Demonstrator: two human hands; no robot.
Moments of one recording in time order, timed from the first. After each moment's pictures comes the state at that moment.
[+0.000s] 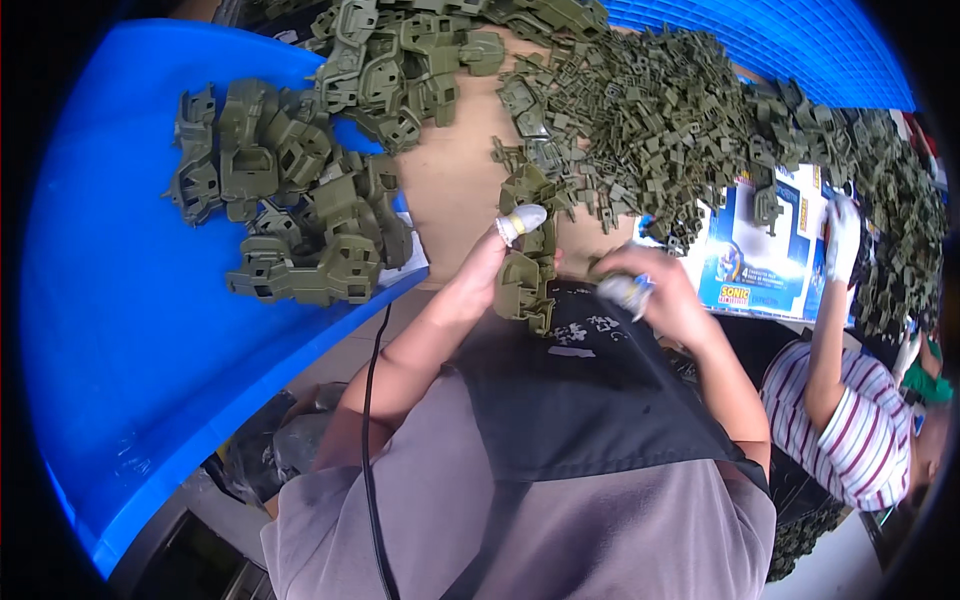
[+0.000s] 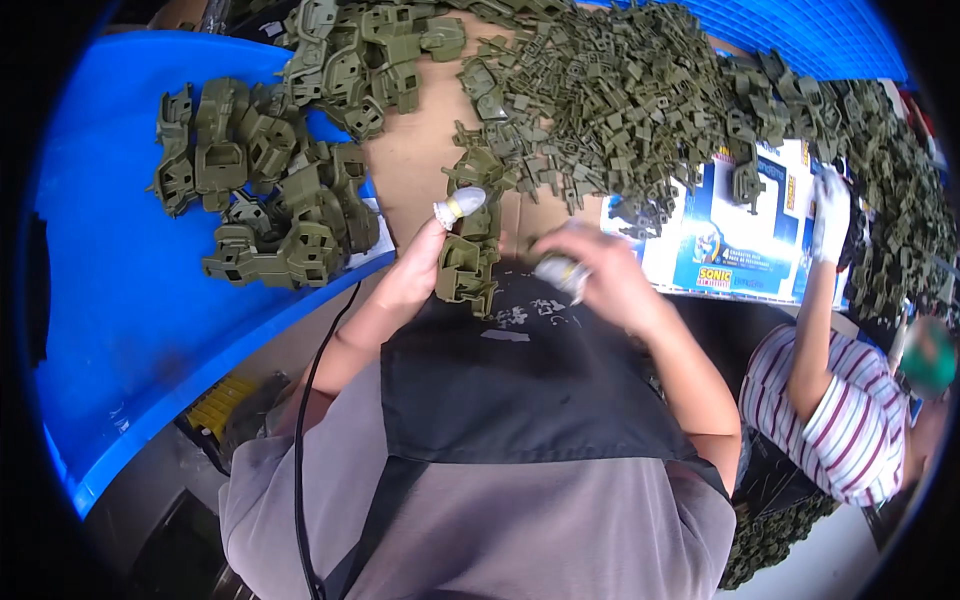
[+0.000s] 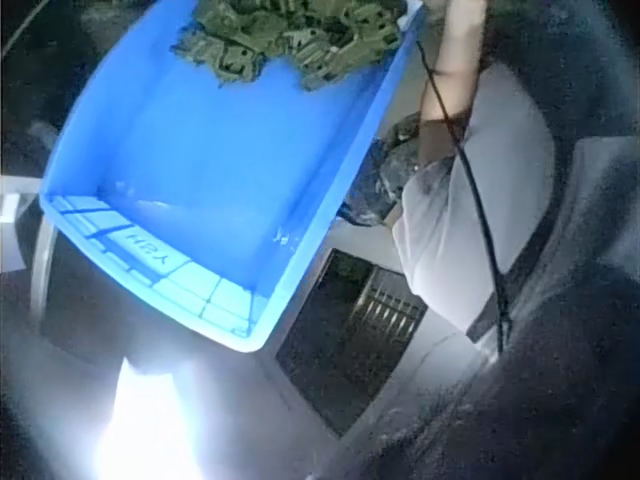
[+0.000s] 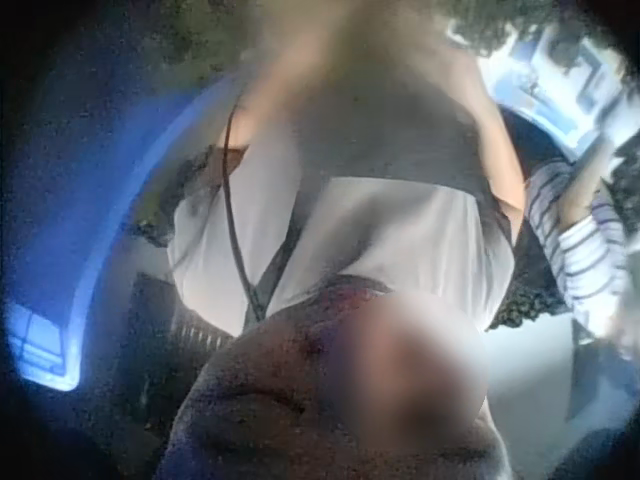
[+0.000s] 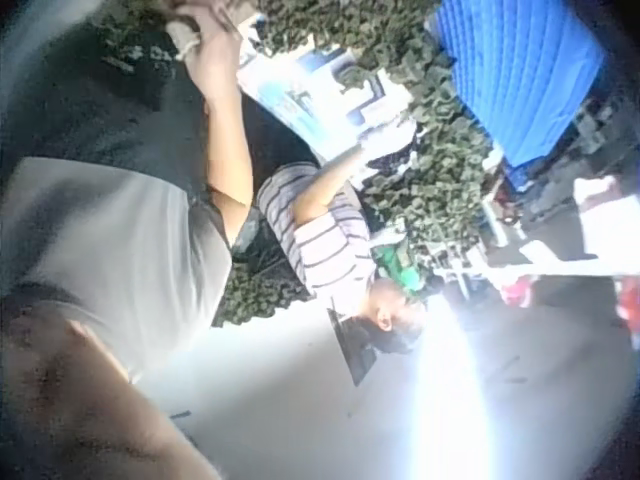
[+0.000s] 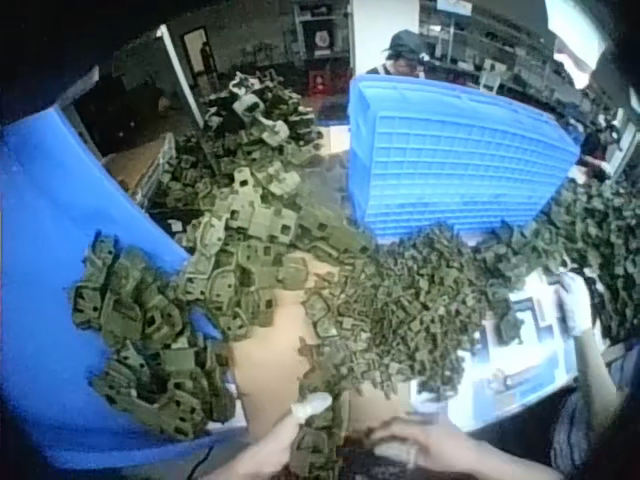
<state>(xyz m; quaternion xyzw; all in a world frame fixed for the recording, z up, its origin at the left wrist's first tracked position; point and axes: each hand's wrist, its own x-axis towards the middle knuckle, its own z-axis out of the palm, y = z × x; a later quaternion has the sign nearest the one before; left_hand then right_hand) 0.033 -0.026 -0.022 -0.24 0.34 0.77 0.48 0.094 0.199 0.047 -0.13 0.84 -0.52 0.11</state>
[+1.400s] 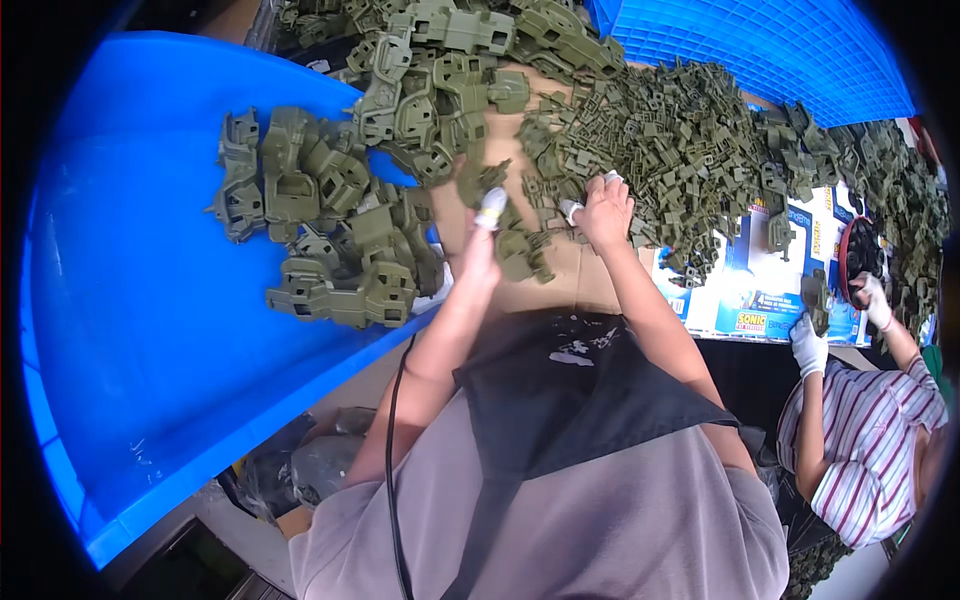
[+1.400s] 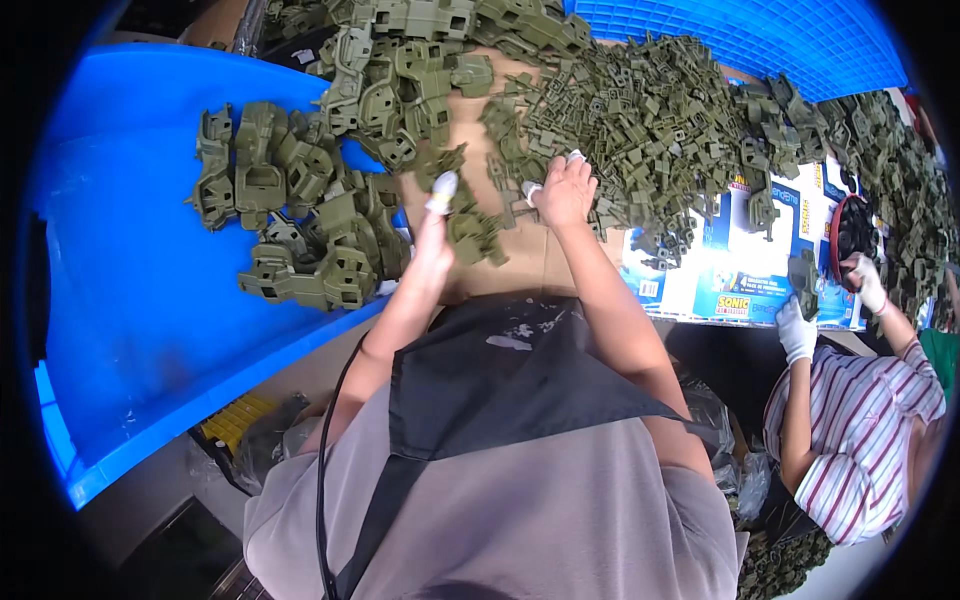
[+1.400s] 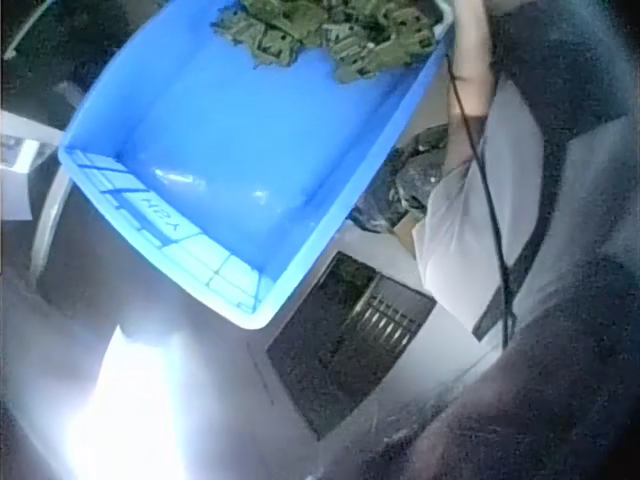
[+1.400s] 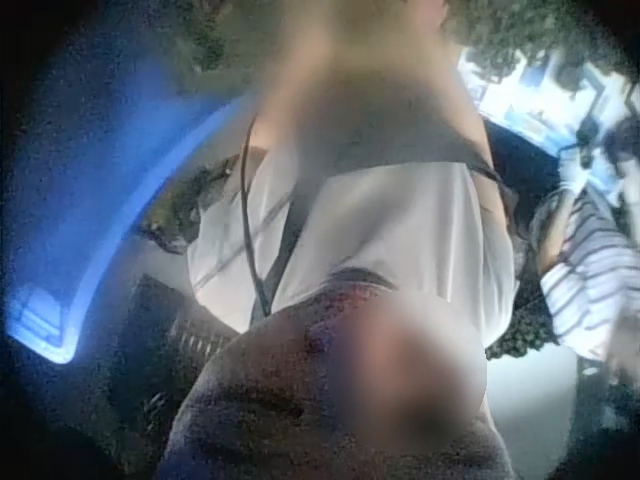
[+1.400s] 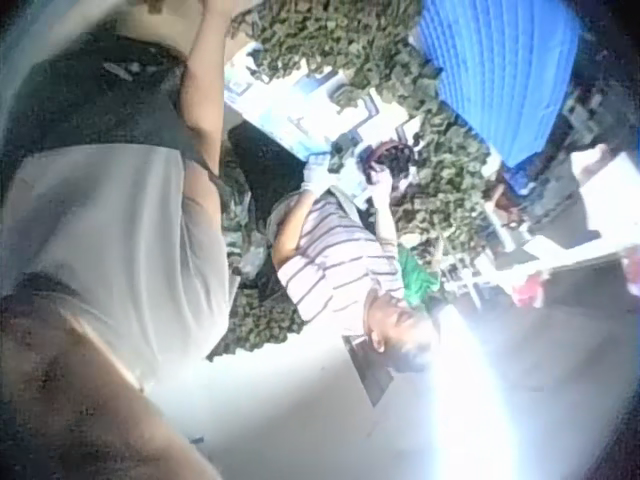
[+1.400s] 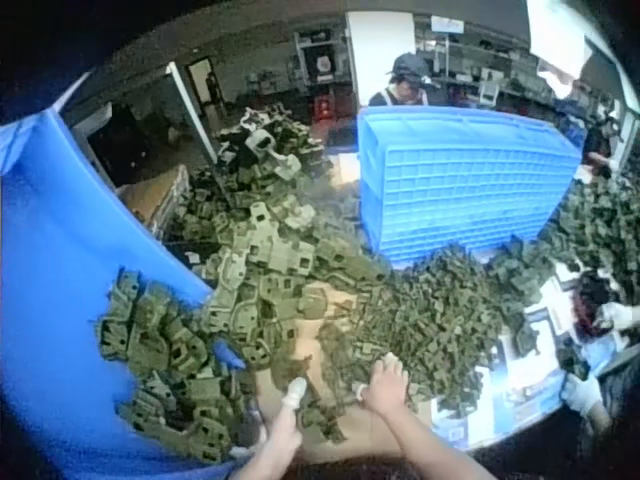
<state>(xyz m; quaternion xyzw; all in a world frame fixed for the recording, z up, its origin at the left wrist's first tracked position) -0.014 -0.054 -0.118 -0.30 0.53 0.78 0.13 -0.016 0.139 -0.108 0.15 0.97 -0.20 0.04</state>
